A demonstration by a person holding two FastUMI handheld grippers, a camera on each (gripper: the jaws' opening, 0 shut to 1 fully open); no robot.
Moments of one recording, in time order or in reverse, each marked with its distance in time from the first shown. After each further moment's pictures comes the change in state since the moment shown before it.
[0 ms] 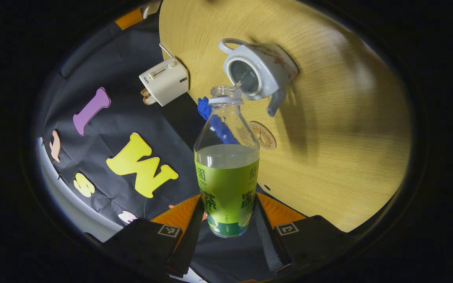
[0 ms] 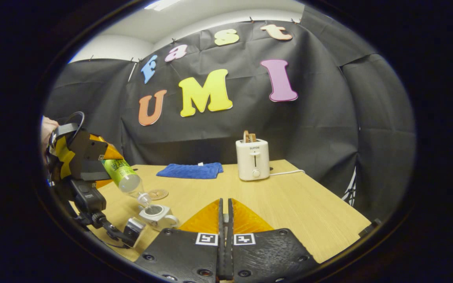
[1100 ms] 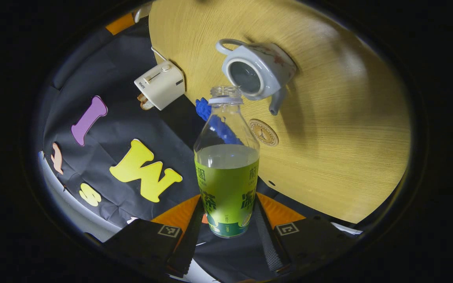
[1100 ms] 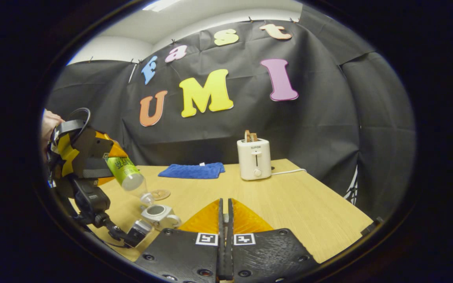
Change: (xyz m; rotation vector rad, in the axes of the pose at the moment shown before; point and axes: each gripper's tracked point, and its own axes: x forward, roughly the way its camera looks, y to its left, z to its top) left arm 0.001 0.011 0.002 0.065 0.021 0.005; right arm 0.000 0.002 -0.003 0.009 0.003 0.011
